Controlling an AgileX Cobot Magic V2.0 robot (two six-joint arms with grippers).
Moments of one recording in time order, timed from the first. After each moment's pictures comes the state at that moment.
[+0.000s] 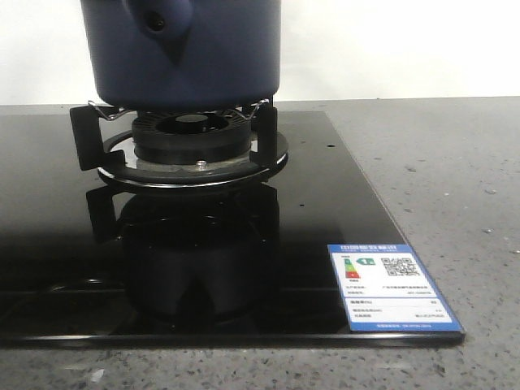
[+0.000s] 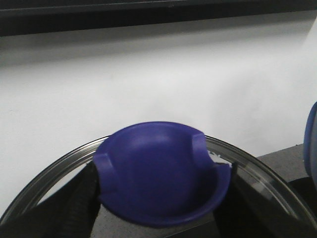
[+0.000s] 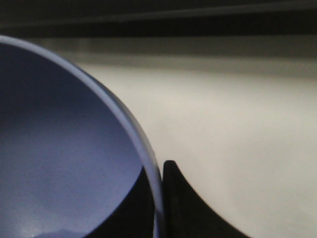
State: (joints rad) left arm 0.09 1.24 -1.11 -1.51 0.48 1.57; right arm 0.50 1.60 -1.22 0.04 -0.46 -0.06
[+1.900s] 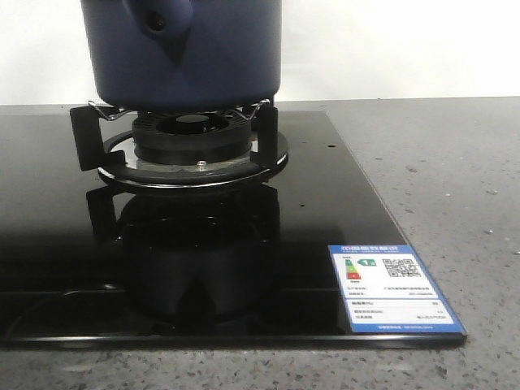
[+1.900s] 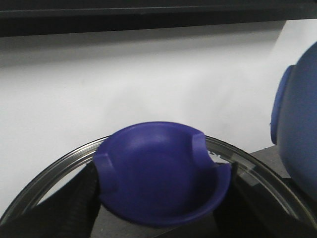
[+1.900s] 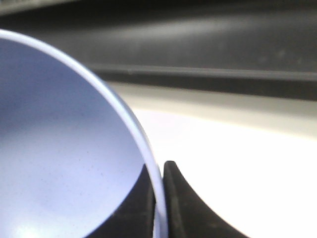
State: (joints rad) left arm 0.09 1.24 -1.11 -1.54 0.59 1.57; right arm 0.49 1.59 -1.30 0.03 -0.43 -0.11
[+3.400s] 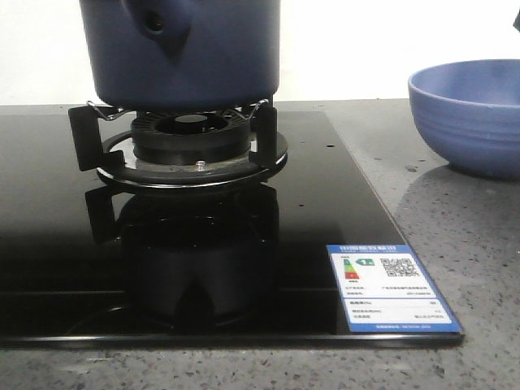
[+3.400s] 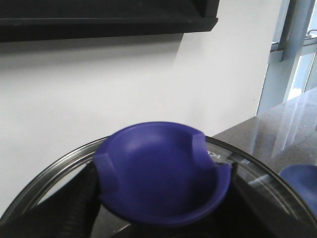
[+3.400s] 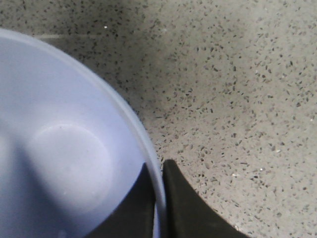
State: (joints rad) left arm 0.01 1.24 -1.11 -1.59 0.76 1.57; right arm -0.10 1.49 -1.20 0.09 0.92 -0.10
